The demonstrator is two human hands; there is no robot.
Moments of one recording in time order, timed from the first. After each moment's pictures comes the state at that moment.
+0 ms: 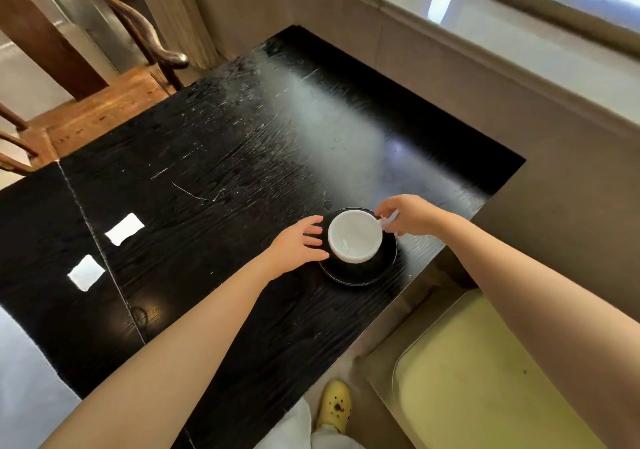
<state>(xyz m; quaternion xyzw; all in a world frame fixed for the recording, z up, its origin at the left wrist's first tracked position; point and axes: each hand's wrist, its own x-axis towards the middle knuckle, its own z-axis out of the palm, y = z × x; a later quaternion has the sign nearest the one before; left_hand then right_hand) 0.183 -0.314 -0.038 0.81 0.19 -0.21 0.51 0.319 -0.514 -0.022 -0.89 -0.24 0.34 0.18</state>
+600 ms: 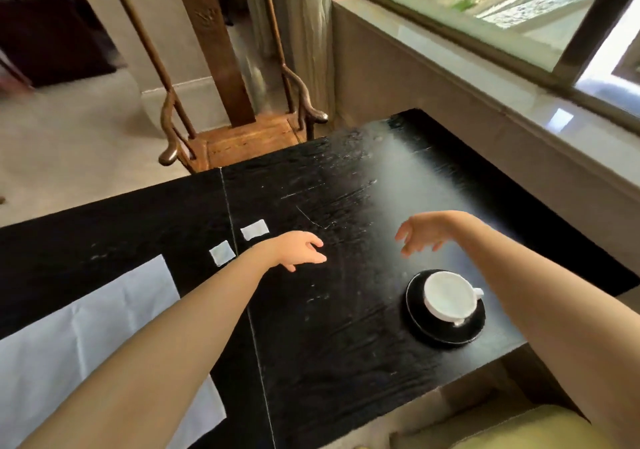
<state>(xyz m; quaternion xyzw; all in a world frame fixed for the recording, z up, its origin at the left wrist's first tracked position) 0.085 -0.178 0.078 0.83 0.30 -0.24 0.40 0.283 -0.349 0.083 -0.83 -0.36 0.42 -0.05</state>
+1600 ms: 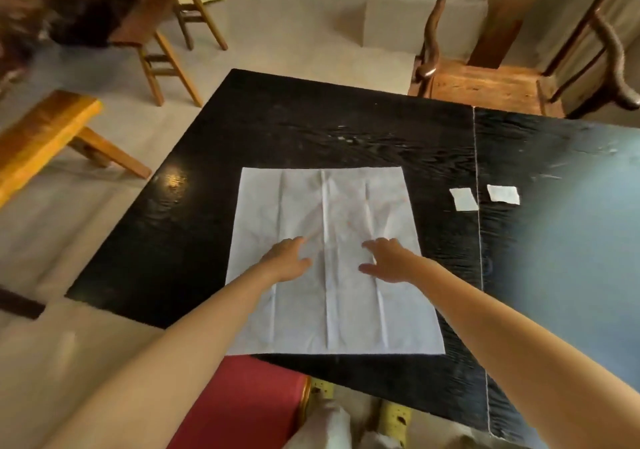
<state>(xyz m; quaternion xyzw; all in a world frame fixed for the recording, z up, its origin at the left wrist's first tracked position) -0.397 -0.052 -0.035 0.72 0.58 -0.13 0.36 -0.179 -0.099 -0.026 -0.66 -0.66 0.33 -0.14</state>
